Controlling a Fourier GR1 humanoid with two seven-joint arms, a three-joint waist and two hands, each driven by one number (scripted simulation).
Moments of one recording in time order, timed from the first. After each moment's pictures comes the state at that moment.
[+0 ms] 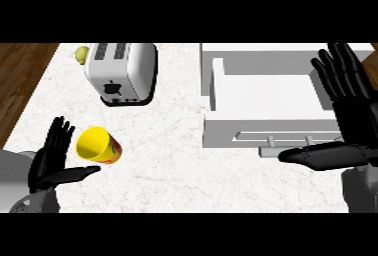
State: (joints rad) left arm -0.19 0.24 0.33 -0.83 0.13 -0.22 -0.54; right arm -0.27 -0.19 -0.10 -1.85 -0.11 0.15 0.10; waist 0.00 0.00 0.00
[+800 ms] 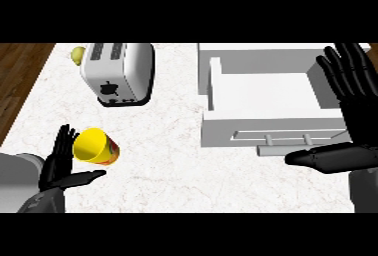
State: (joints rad) left arm -0.41 0.31 0.37 -0.23 0.05 -0.23 -0.94; right arm -0.29 -0.20 -0.12 -1.88 -0.13 0.17 0.15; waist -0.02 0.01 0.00
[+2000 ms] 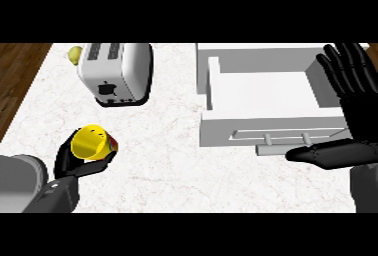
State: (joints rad) left arm -0.48 0.26 0.36 -0.23 0.02 -0.20 -1.03; right arm -0.30 -0.21 -0.13 -1.86 -0.13 0.18 0.14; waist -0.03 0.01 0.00
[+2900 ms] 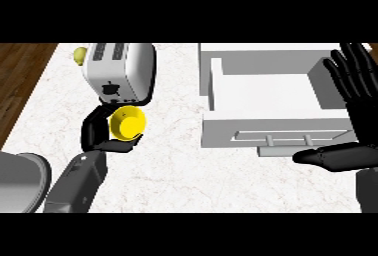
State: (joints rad) left arm -0.59 0.12 0.36 -0.38 0.04 -0.11 -1.08; right arm -0.26 -0.22 -0.15 -1.85 -0.14 0.20 0.12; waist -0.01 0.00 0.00
